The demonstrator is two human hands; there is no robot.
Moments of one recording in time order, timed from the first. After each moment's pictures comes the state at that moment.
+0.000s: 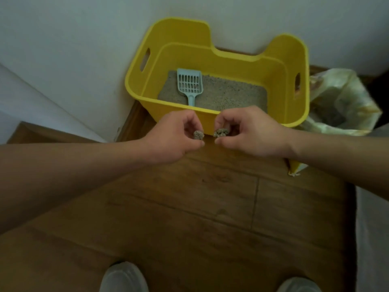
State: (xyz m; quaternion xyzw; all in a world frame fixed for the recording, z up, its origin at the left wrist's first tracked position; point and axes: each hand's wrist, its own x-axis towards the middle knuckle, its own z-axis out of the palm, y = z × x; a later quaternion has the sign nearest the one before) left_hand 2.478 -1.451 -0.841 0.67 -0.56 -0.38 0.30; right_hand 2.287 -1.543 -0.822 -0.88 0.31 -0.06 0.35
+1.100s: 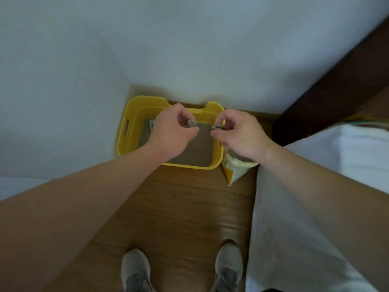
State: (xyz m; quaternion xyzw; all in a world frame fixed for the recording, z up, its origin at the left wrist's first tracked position) left_hand 2.371 -1.575 -0.562 0.74 -0.46 -0.35 0.35; right_hand 2.192 -1.628 -0.553 -0.72 0.52 -0.15 0.44
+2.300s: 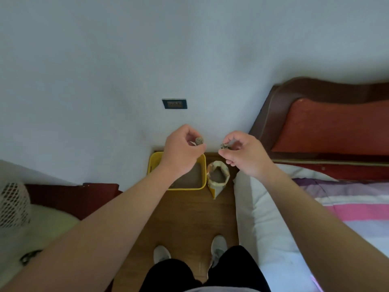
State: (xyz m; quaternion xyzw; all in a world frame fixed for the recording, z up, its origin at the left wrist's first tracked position) left_hand 2.291 -1.490 -0.058 0.70 -0.51 -0.34 0.36; right_hand 2.109 -1.520 -0.063 -0.63 0.57 -0.23 0.47
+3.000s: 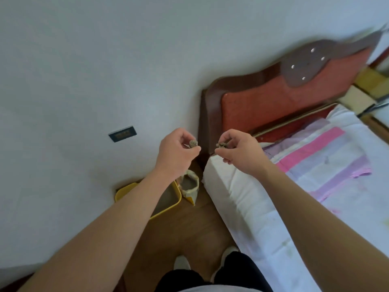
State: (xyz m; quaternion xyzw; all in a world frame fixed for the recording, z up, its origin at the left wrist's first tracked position) left_hand 2.264 -1.497 -0.020 0.54 -0.67 -0.40 0.32; right_hand 2.083 -1.444 -0.001 -0.52 0.71 -0.32 0.34
